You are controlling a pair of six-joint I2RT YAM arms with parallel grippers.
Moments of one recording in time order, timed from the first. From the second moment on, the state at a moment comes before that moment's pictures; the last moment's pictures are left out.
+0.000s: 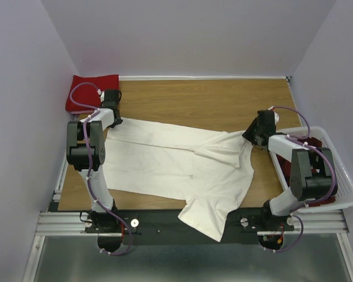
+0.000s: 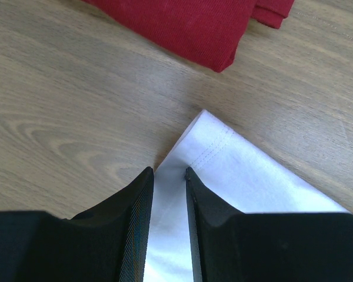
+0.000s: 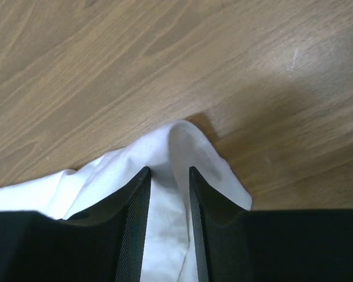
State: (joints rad) left arm 0.02 1.98 1.31 -0.27 -0.32 -0.30; right arm 0.05 1.57 0.78 -0.01 0.08 0.61
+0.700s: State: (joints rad) left arm 0.02 1.98 1.31 -0.27 -0.32 -0.30; right arm 0.02 1.52 0.60 0.28 -0.01 0.69
